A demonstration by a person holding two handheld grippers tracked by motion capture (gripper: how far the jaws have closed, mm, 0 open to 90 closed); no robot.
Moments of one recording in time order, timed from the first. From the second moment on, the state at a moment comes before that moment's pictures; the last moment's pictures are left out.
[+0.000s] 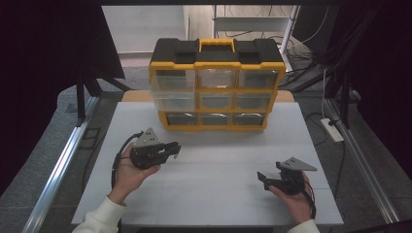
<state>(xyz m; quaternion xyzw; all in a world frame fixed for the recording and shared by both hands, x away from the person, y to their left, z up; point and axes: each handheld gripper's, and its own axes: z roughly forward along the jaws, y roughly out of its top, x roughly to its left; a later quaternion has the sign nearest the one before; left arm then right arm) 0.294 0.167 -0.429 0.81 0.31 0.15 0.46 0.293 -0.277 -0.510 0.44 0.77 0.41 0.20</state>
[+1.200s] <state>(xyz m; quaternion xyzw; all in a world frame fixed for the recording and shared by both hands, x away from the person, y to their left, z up) 0.301 0.176 -0.381 0.78 0.31 0.18 0.51 0.294 -0.276 -0.510 0.44 0.77 0.41 0.21</state>
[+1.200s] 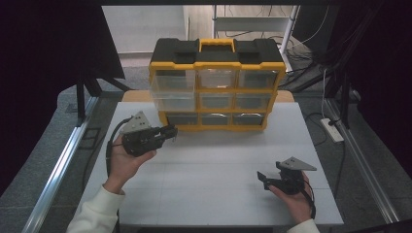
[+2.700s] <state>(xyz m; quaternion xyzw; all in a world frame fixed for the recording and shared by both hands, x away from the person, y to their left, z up) 0.308 0.185 -0.318 0.75 0.30 0.22 0.55 0.295 -0.277 -0.510 0.44 0.77 0.41 0.20</state>
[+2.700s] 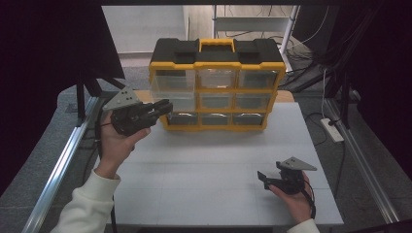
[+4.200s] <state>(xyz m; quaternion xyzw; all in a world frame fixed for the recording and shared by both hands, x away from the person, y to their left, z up) 0.320 0.182 -0.276 0.74 0.30 0.25 0.55 0.295 -0.277 -0.510 0.44 0.77 0.41 0.20</state>
